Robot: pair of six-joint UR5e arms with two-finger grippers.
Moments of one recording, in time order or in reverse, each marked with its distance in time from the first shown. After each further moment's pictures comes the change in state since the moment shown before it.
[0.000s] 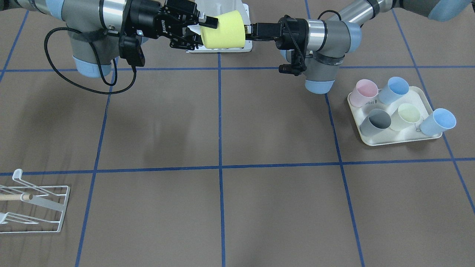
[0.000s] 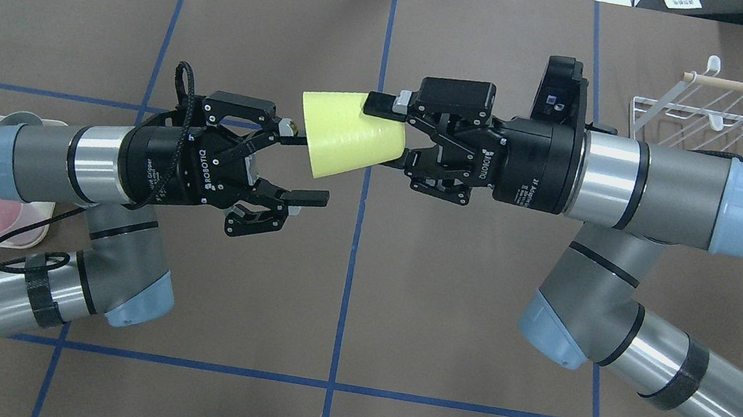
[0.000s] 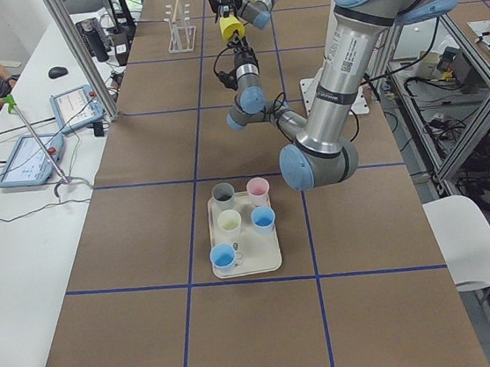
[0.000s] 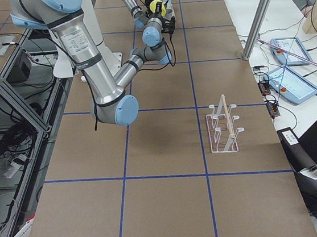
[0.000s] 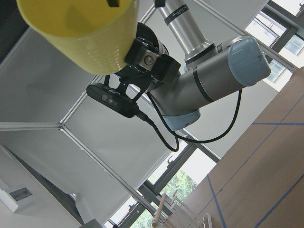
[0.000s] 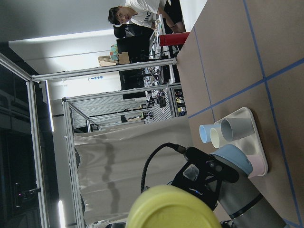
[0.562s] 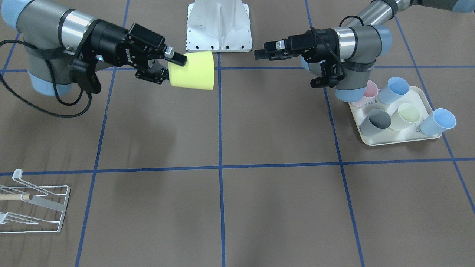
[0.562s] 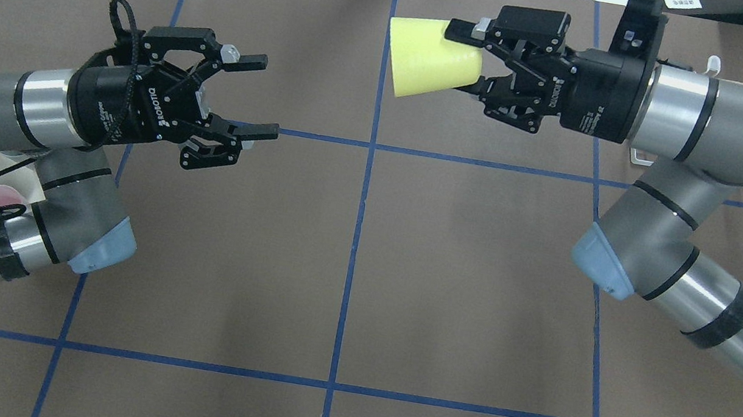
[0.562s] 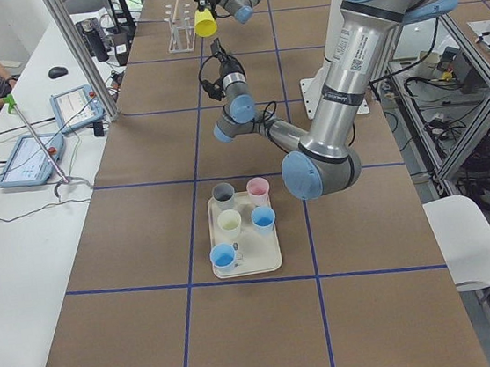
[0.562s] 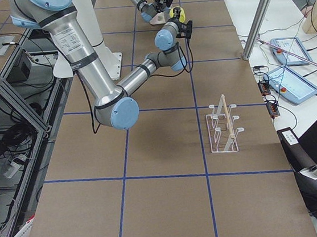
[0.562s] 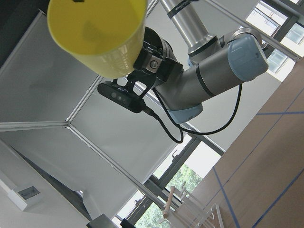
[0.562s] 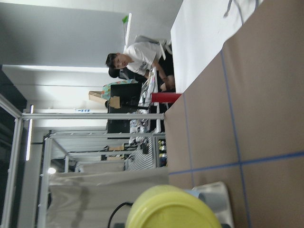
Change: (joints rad) left arm -0.144 0.070 0.017 0.044 -0.007 0.163; right arm 0.217 -0.015 -0.118 -0.029 0.063 -0.126
